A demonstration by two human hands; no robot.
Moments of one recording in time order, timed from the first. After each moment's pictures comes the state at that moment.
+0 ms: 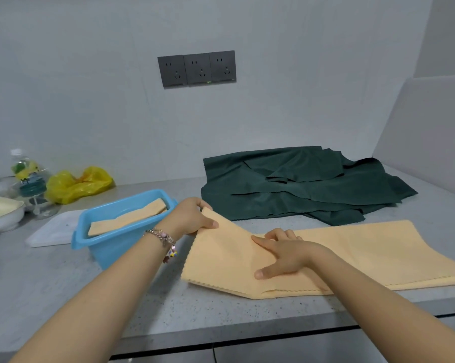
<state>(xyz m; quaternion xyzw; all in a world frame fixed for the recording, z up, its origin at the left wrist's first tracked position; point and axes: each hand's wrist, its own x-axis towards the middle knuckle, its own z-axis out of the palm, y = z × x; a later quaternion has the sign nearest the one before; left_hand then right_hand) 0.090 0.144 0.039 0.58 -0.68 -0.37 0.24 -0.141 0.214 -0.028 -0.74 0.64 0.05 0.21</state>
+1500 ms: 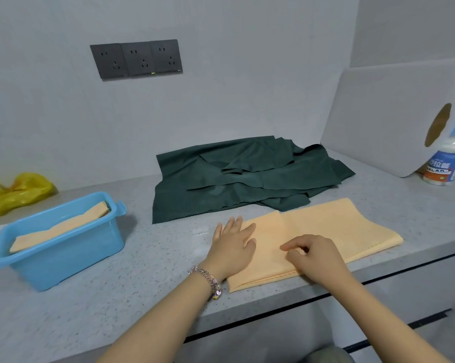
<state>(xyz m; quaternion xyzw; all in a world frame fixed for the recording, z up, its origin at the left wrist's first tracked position) -0.060 0.201 -0.061 0.41 -0.90 -0.13 0.09 -0.219 0.321 -0.052 -0.53 0.72 -0.41 0.16</state>
